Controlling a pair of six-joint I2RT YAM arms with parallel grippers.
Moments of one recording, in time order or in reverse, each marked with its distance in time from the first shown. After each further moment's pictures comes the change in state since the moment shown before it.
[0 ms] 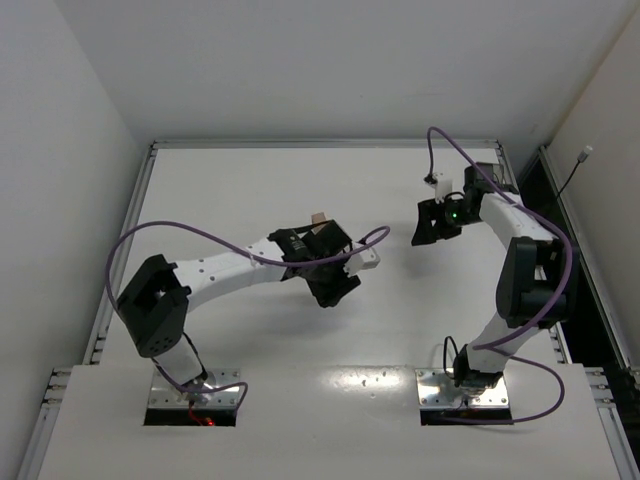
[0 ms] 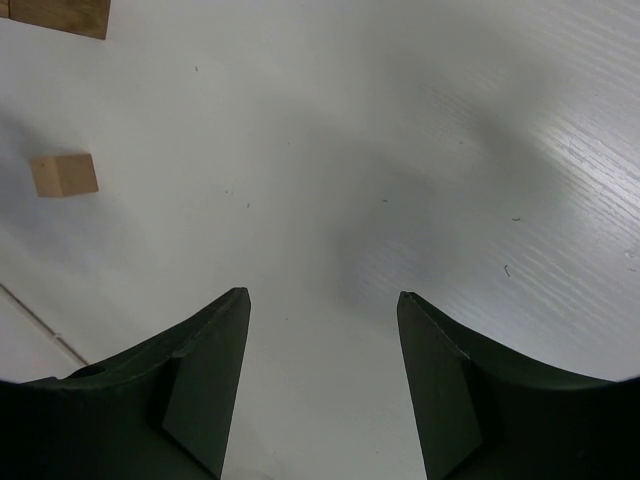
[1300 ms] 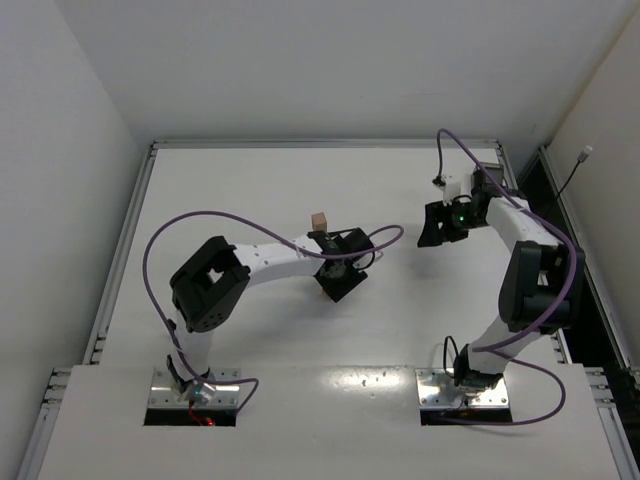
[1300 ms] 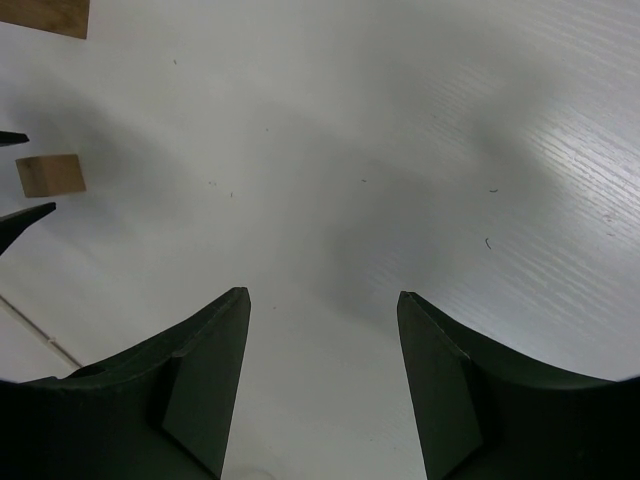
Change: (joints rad) left arm -0.014 0.299 0.143 0.004 -0.306 -0.198; right arm -0.045 -0.033 -0.043 0.020 0.000 0.000
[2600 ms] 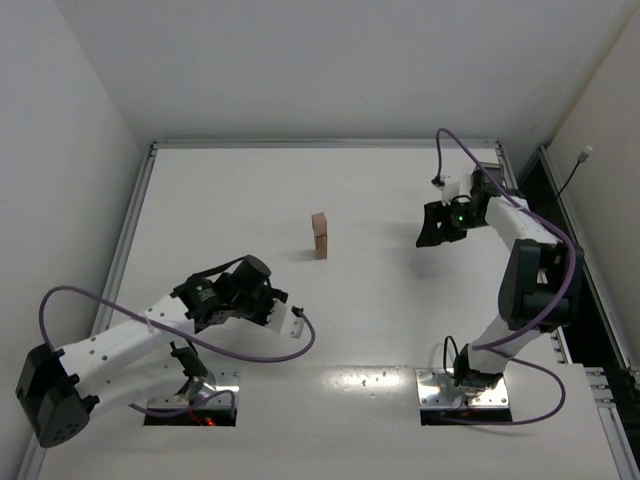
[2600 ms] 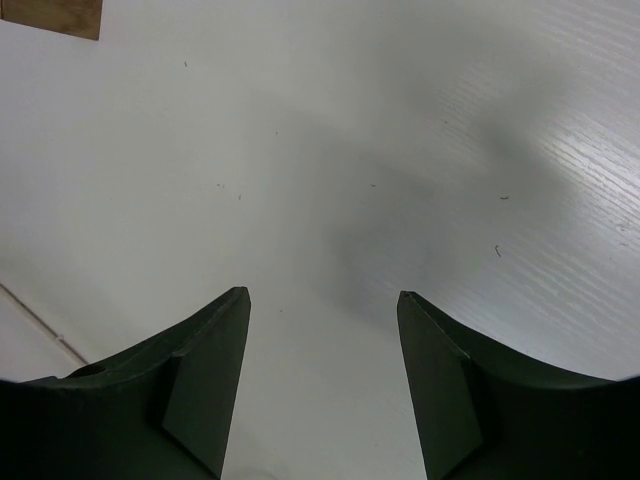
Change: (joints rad) left arm 0.110 -0.972 -0.685 -0.032 0.218 1.136; right arm 0.001 0.012 0.003 -0.001 -0.019 0.000
